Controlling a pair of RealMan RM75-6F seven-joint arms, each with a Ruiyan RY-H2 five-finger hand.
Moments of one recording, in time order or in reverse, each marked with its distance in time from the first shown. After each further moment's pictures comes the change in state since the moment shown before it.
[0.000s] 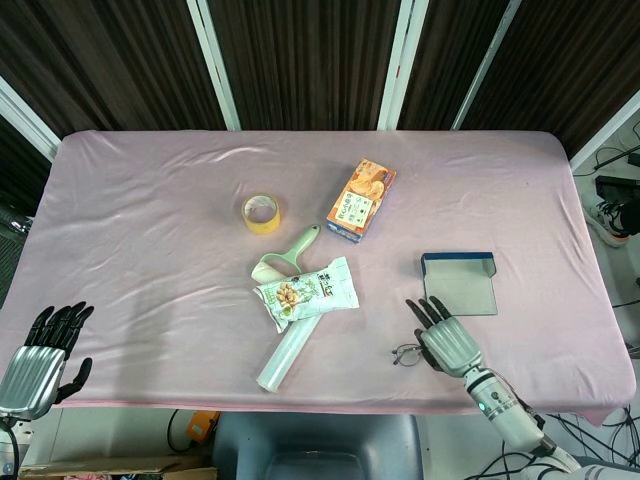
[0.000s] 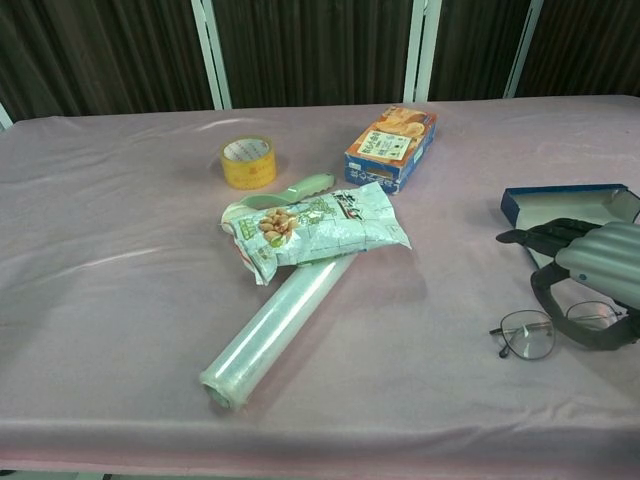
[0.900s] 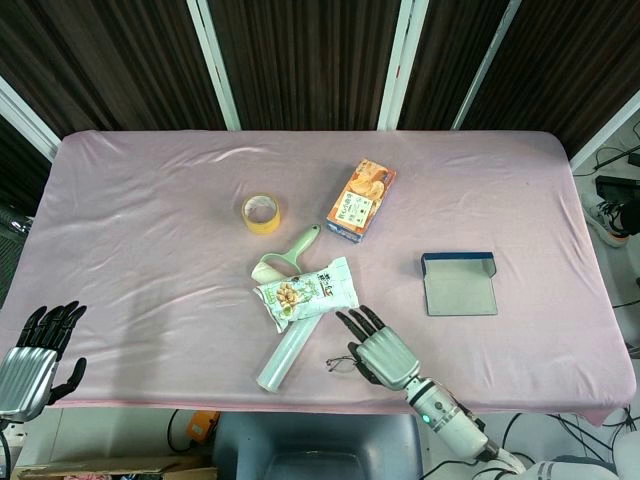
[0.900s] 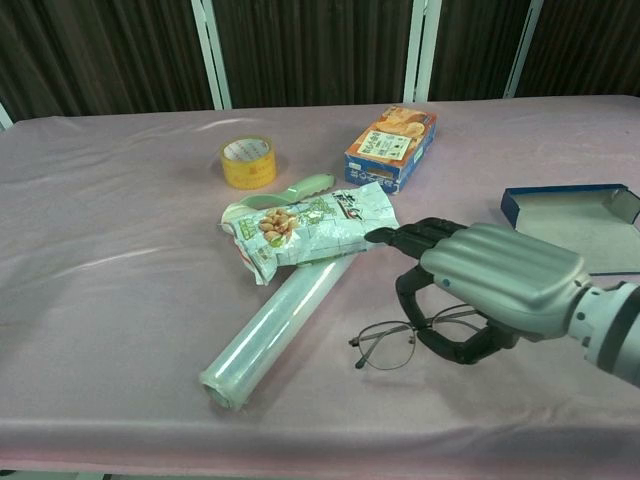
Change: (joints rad) left arm 0.012 0.011 -0.001 0.015 0.008 0.029 -0.048; right arm 0.073 -0.169 0.054 -0.148 -0.023 -0.025 -0.113
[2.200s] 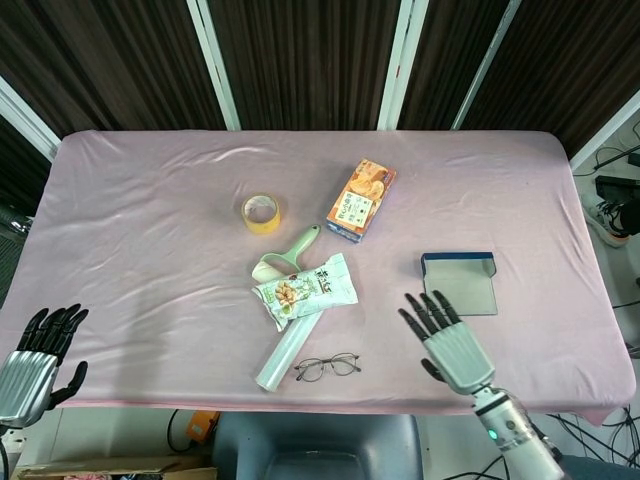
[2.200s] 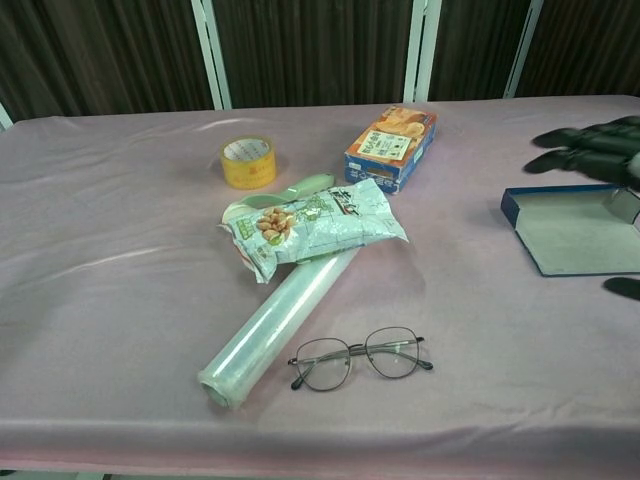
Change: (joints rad) left arm 0.010 -0.009 0.012 0.020 0.056 0.036 -0.006; right arm -0.159 0.374 -0.109 -0.260 -0.052 0.321 -0.082
